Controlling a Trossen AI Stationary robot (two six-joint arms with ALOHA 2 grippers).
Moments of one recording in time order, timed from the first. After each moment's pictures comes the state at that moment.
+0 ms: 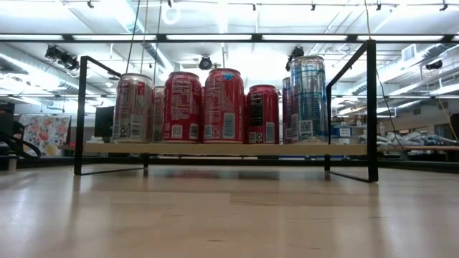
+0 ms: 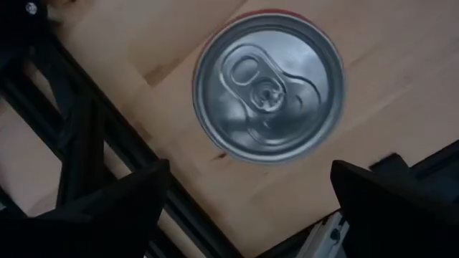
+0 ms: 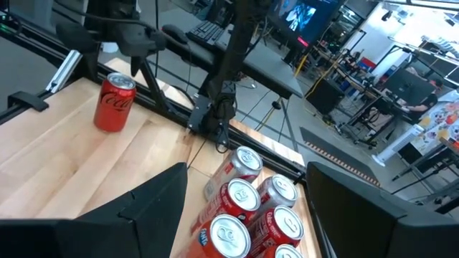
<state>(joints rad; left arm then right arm) -1.10 1.76 1.43 -1.37 -0.08 -1.99 0.33 1.14 0.98 -0.04 0.36 -0.45</state>
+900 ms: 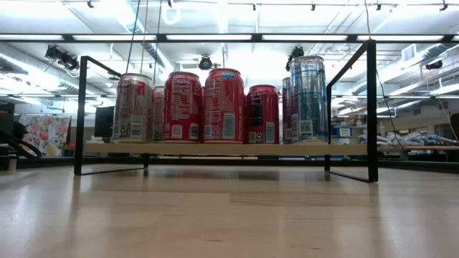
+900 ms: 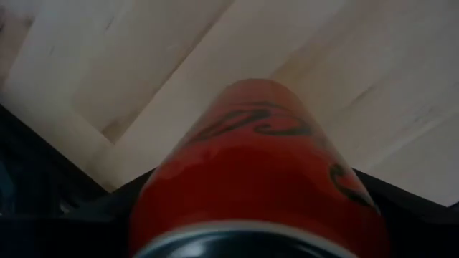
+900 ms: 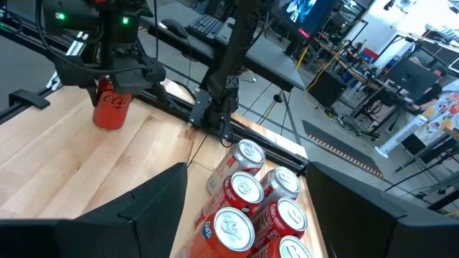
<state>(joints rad) -0.92 1.75 1.22 -1.11 0.00 -1.69 0.33 1.14 0.98 -0.06 0.37 -0.42</state>
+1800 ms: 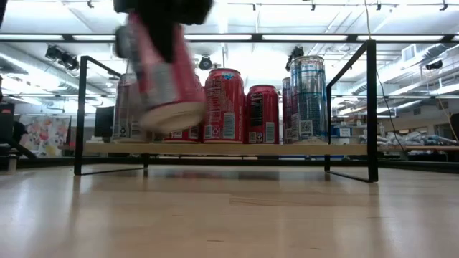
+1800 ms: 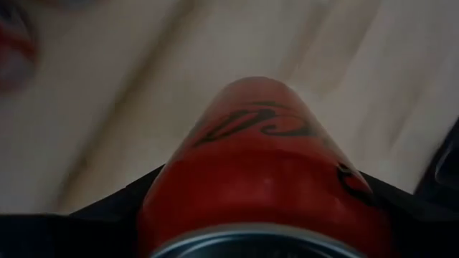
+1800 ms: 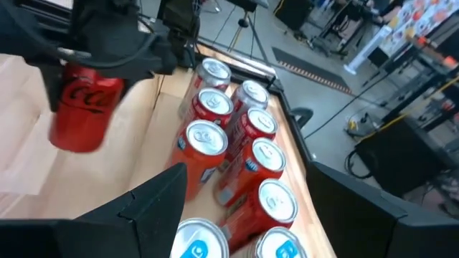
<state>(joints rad) -0.34 1.75 1.44 -0.92 -0.06 -0.84 0.39 1.07 0.98 -0.38 0.65 -0.16</state>
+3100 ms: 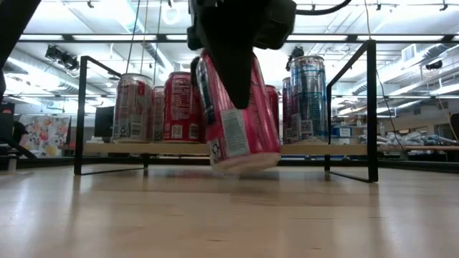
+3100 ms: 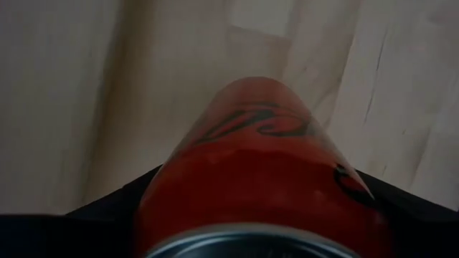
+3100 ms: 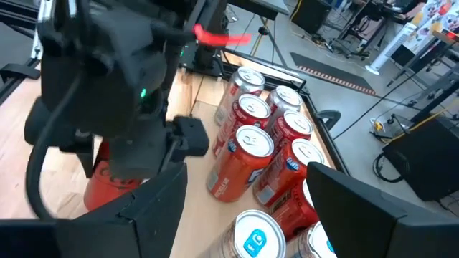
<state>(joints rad) -0.27 2.14 1.84 -1.01 0.02 -0.49 0.57 1.07 0.98 -0.43 0.74 0.01</state>
